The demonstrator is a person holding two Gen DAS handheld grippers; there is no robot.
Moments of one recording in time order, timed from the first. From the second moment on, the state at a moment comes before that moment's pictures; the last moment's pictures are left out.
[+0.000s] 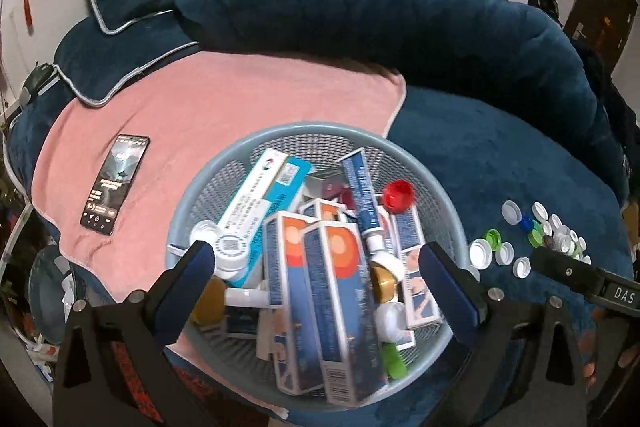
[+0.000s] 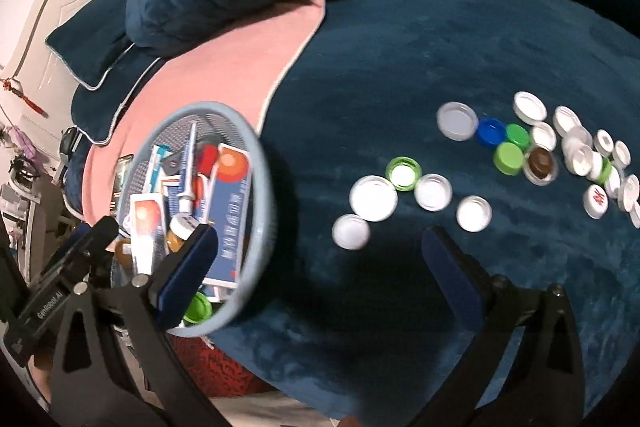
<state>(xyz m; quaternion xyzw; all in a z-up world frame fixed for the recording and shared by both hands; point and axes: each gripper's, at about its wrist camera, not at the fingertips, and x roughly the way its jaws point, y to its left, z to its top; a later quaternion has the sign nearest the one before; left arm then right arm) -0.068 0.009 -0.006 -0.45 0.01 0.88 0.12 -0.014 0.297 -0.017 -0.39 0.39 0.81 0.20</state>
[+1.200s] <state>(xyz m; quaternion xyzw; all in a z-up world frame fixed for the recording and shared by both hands) 0.028 0.171 -0.095 -0.50 0.09 0.82 0.25 0.027 0.365 -0.111 -0.47 0.36 0.76 0.27</state>
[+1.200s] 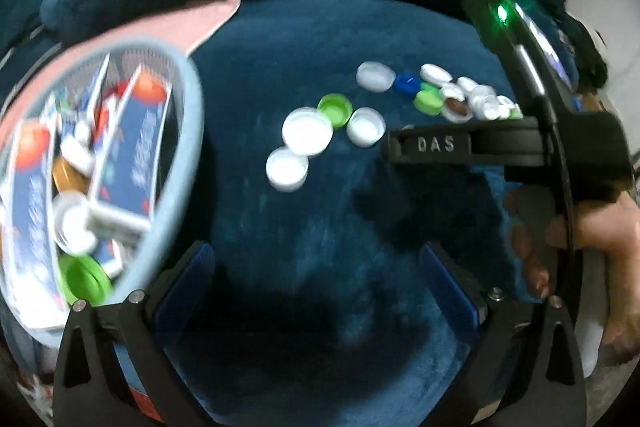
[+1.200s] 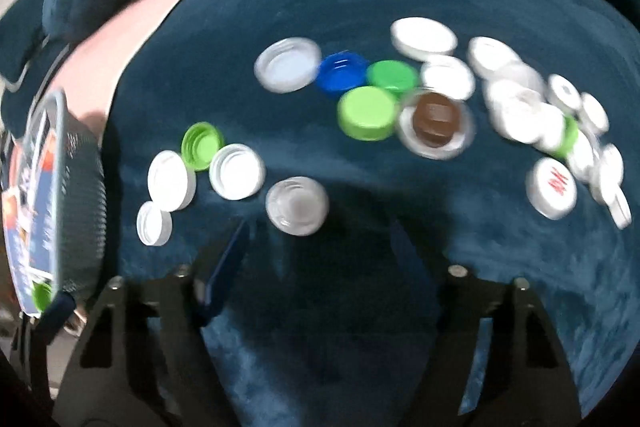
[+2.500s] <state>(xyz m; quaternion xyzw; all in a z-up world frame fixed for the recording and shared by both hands) -0.008 0.168 -0.123 -0.47 -0.01 0.86 0.21 0.091 0.368 -0.090 -0.41 0.42 0.76 0.28</state>
